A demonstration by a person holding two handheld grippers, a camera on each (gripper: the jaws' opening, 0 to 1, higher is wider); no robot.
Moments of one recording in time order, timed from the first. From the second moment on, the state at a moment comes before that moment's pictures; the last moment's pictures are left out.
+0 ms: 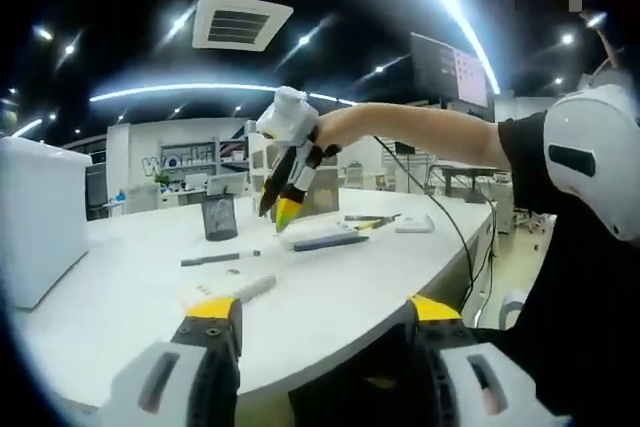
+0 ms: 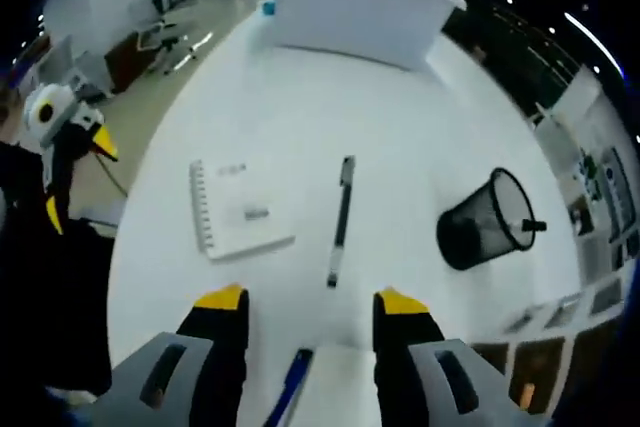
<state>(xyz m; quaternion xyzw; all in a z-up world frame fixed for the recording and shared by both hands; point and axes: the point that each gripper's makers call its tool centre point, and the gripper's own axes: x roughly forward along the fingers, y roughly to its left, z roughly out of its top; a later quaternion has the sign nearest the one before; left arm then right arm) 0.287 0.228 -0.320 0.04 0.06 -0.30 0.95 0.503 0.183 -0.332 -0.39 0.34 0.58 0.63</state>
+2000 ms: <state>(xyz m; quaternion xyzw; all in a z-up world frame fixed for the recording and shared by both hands) 0.285 0.210 -0.325 0.05 0.08 -0.33 0.94 0.528 0.235 -0.388 -0.38 0.42 0.57 0.60</state>
